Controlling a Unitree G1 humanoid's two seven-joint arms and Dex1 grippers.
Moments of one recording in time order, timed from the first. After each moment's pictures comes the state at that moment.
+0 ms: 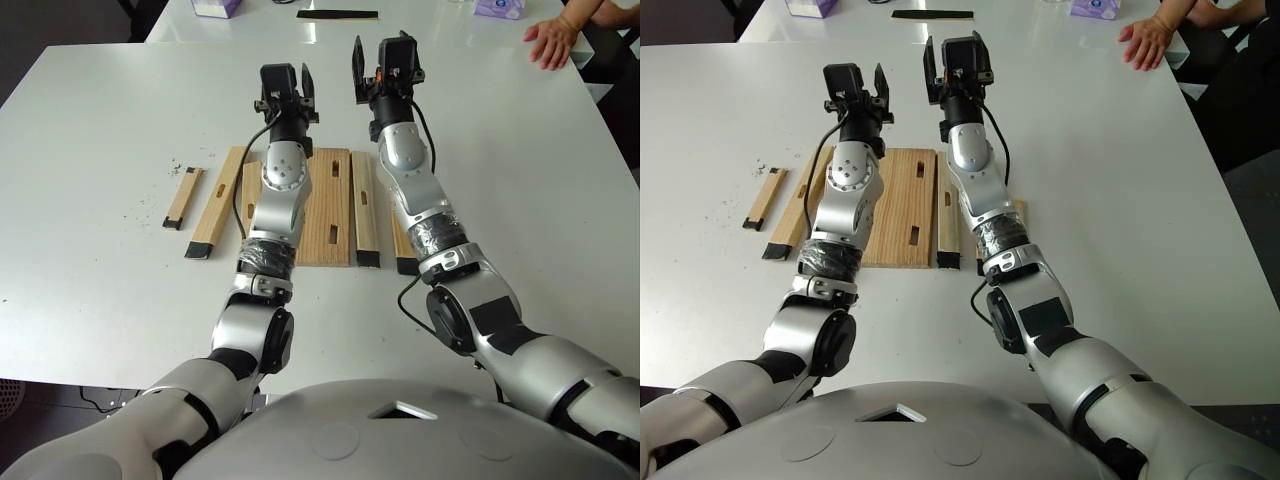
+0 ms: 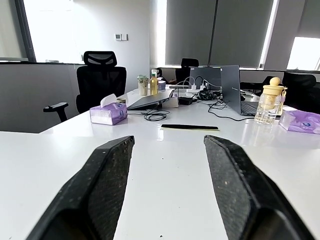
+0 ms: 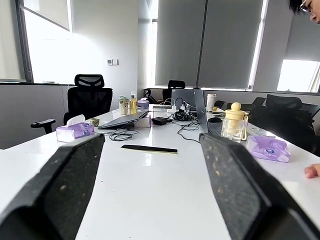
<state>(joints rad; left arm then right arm) -0.58 -0.09 0.01 0.37 0.05 0.01 0.20 -0.76 0.12 0.09 0.65 -0.07 -0.18 -0.23</state>
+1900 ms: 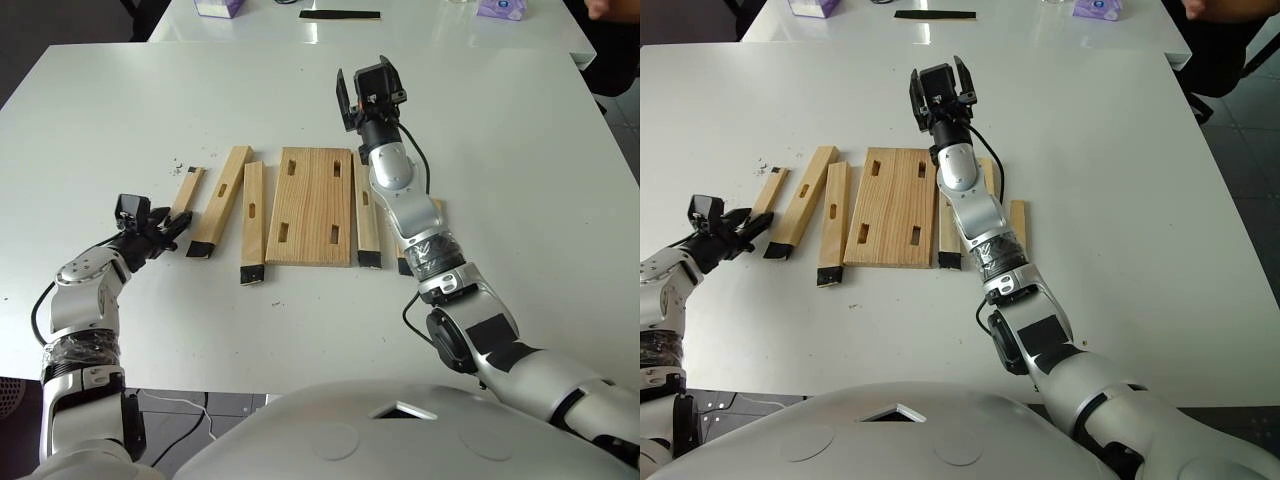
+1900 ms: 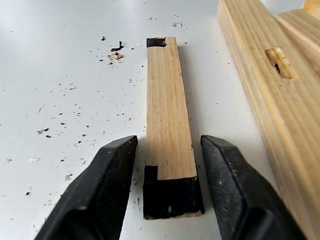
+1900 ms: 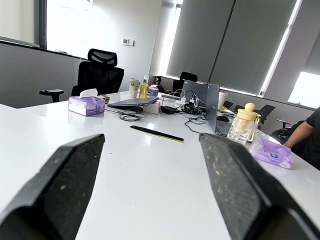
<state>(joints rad) -0.05 0.62 0.30 0.36 -0.28 0.30 -0.66 -0.64 0.13 0.20 0.48 -0.17 -0.01 -0.21</state>
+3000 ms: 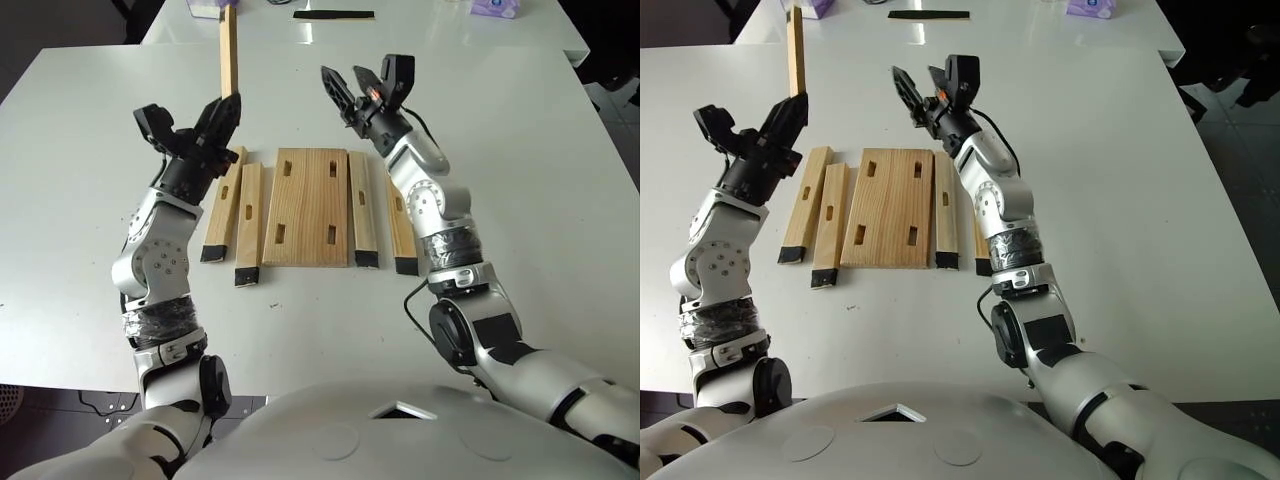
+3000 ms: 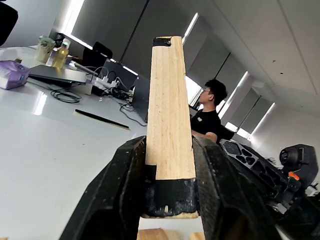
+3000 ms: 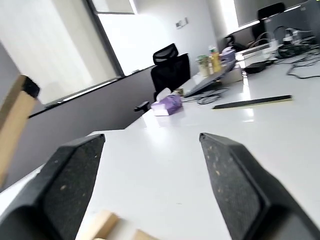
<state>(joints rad) -0.23 0.21 0.38 -0.18 -0.83 0.49 -0.47 -0.66 0.11 -0.03 0.30 0.47 0.33 0.40</state>
